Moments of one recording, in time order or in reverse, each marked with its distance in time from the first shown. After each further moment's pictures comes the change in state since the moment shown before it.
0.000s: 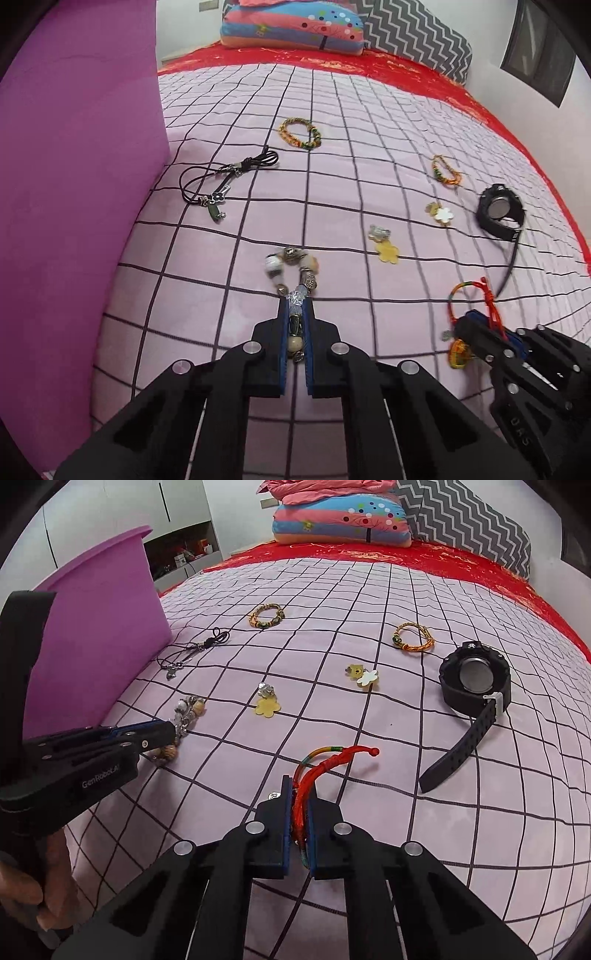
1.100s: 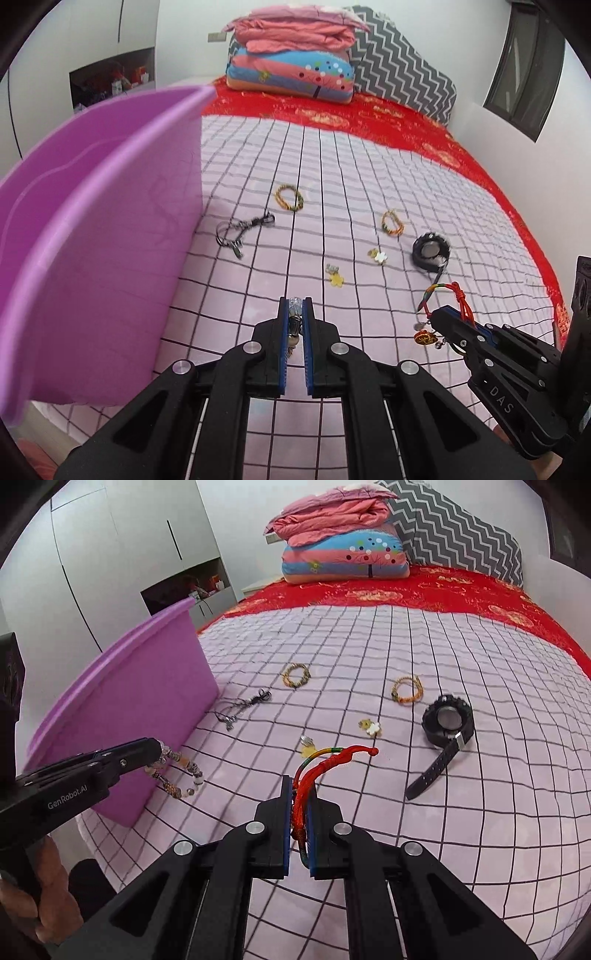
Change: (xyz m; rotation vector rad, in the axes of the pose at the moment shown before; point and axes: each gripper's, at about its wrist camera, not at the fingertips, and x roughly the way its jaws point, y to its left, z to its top) left arm -0.135 0.005 -0.002 -0.039 -0.149 -0.056; right arm -0.105 0.019 0.014 0.042 -0.126 0.074
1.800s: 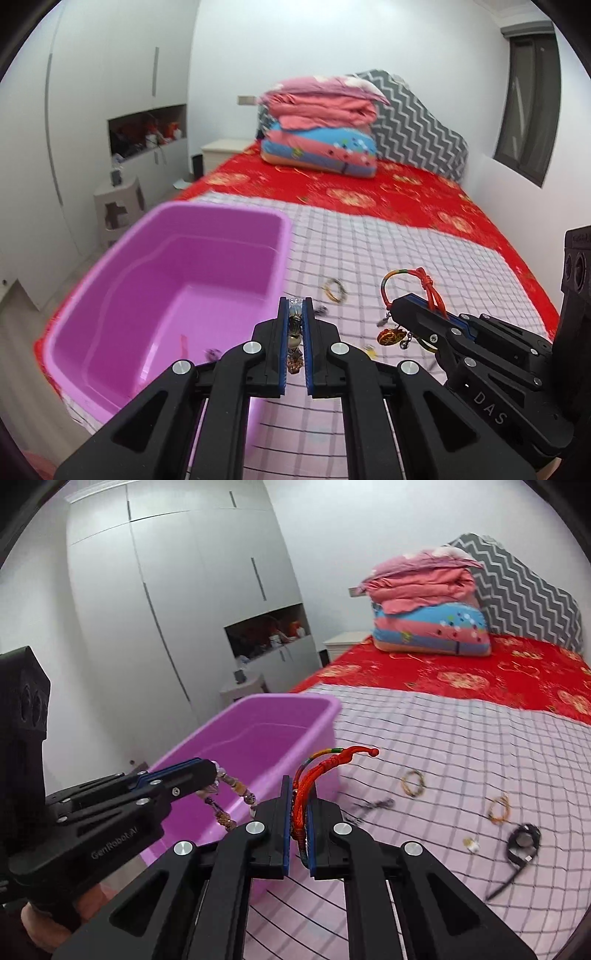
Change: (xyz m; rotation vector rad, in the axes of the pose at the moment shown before) left arm -0.118 0.063 0.063 -0.021 -0.237 0.107; right arm -0.051 0.139 0.094 -0.159 -0.186 0.256
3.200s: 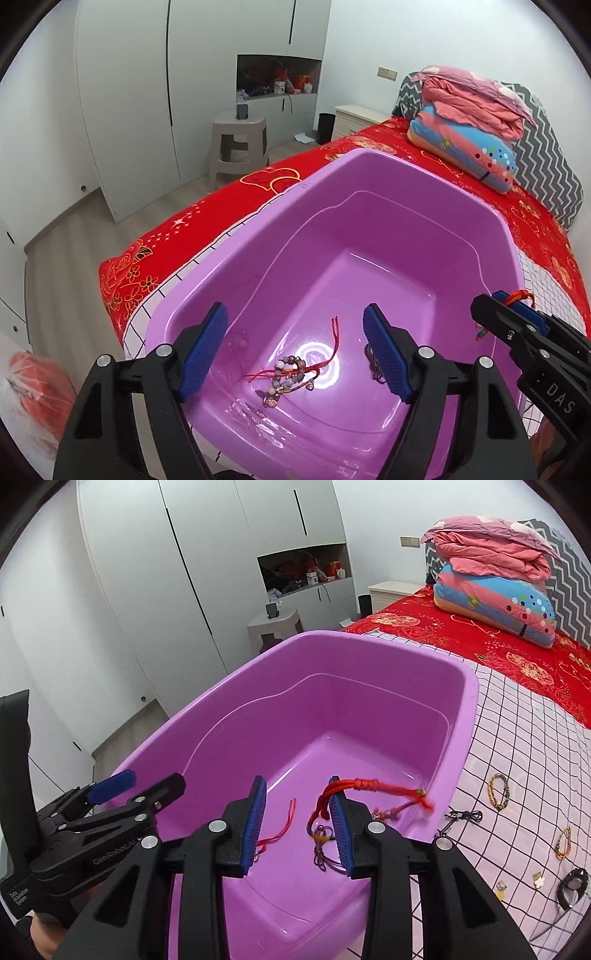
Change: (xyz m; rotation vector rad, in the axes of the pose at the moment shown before) left arm 0.042 0.166 -0.032 -0.308 0.141 0.355; right arm 0.159 0.089 0.020 -0.108 0.265 0.054
